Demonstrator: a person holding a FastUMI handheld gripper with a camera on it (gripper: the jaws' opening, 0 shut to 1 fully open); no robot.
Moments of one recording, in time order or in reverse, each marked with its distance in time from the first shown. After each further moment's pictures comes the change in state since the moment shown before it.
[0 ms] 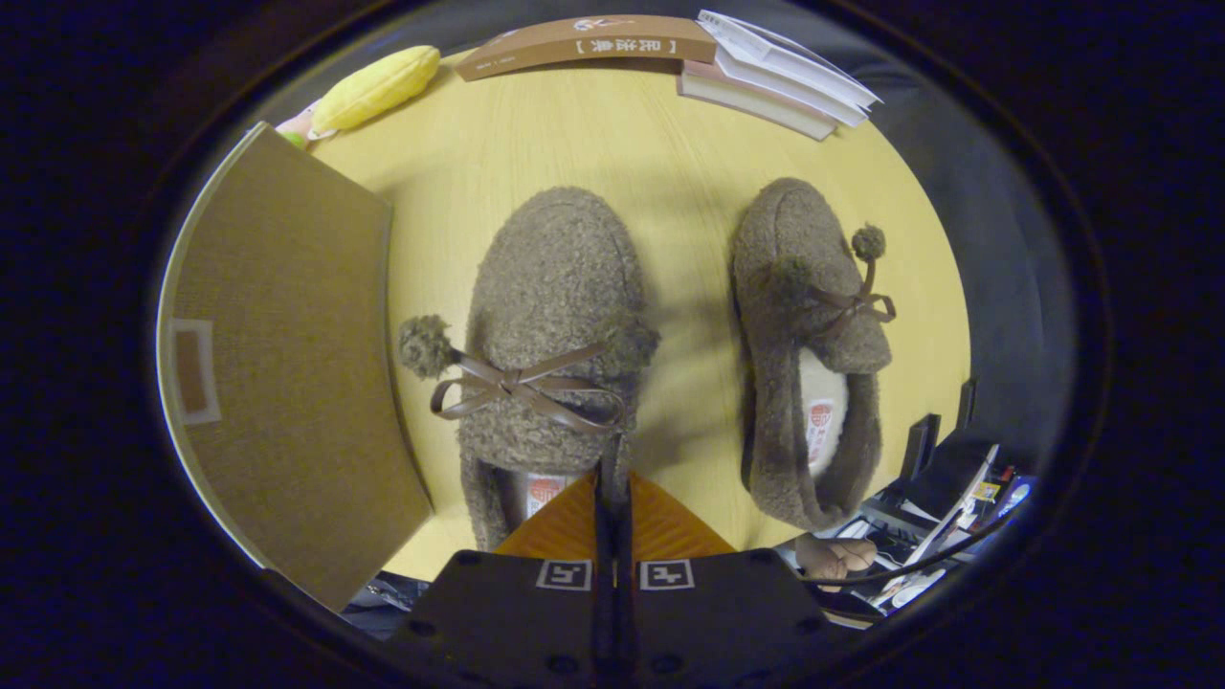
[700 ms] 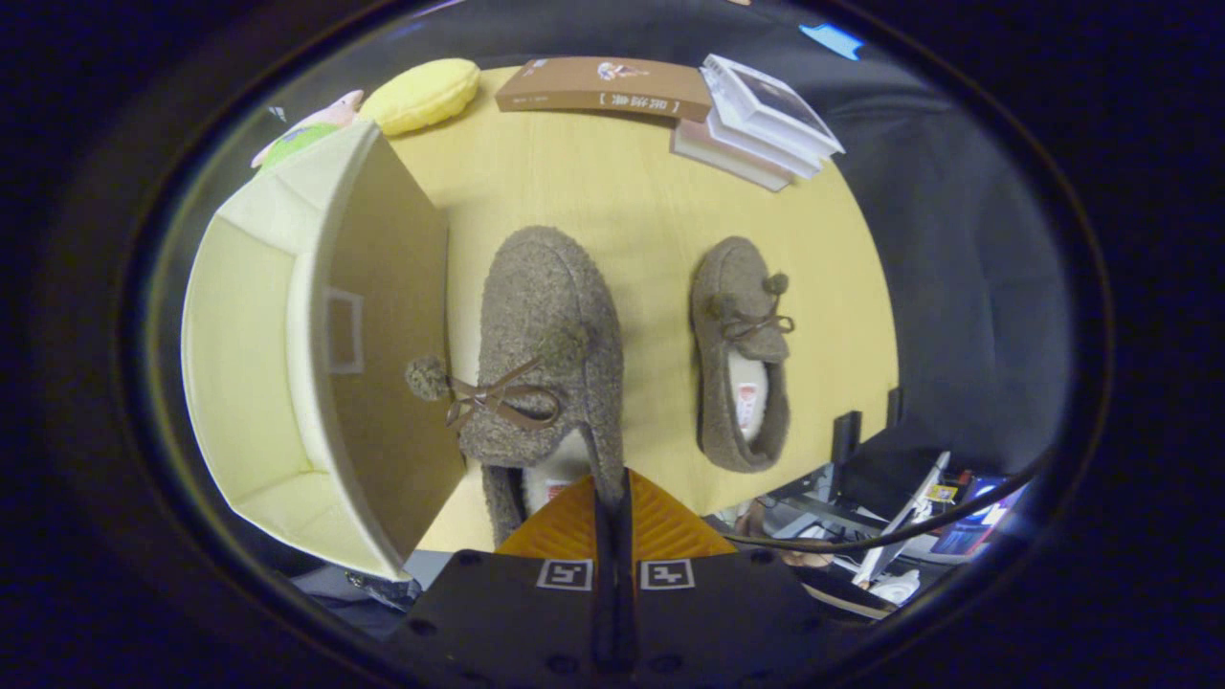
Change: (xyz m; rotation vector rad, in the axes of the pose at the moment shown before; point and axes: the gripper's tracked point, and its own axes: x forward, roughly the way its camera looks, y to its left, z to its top) arm -0.104 0.004 -0.004 -0.042 -0.086 -0.179
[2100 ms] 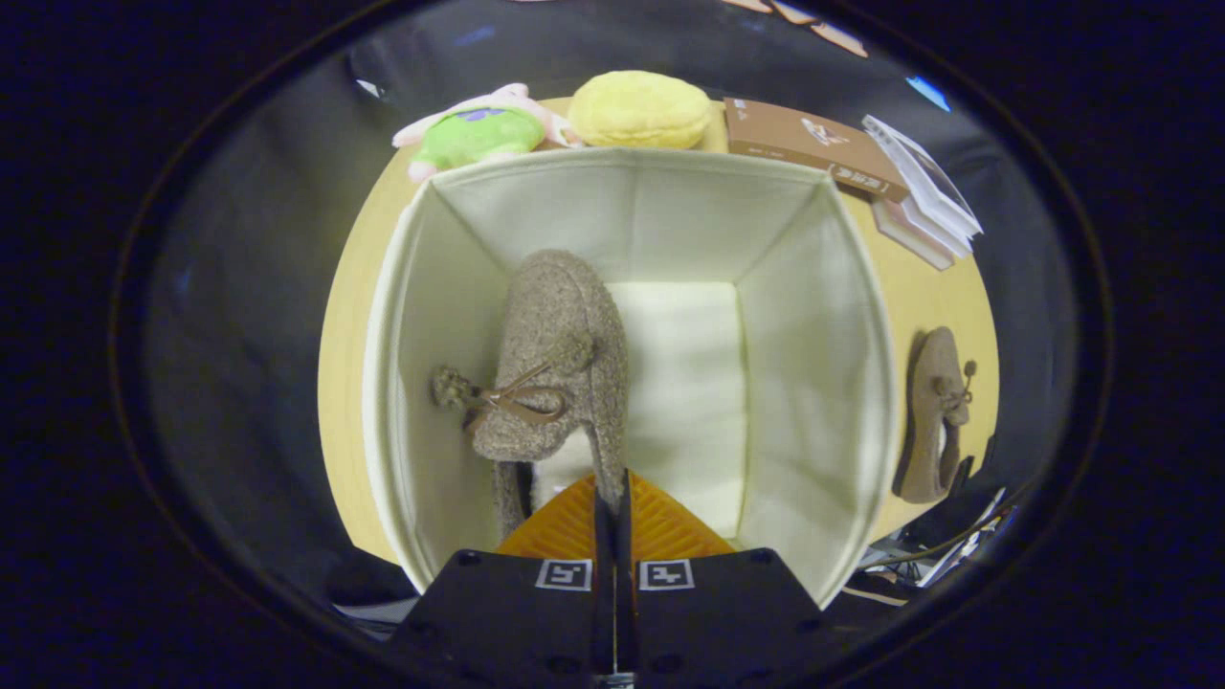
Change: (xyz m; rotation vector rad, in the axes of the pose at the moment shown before) arm -0.019 0.251 0.043 -0.072 -0.096 0.301
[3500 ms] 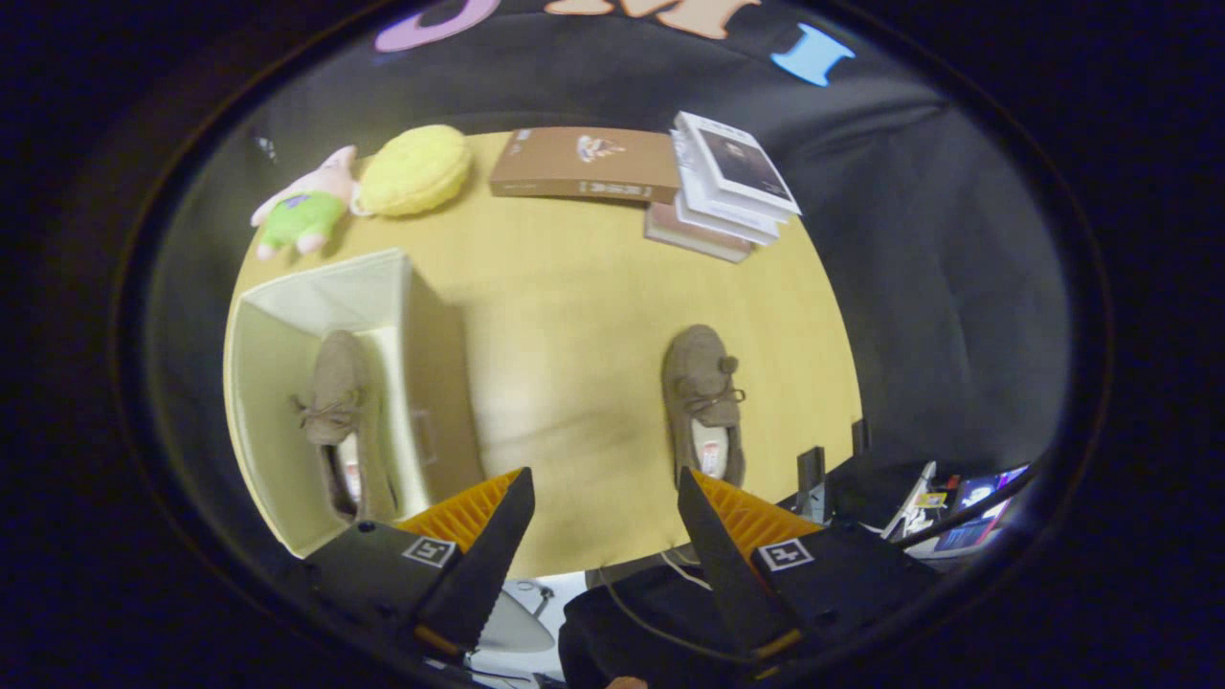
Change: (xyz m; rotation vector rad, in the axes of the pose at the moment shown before) arm -0.098 -0.250 0.010 0.151 -0.041 -0.330
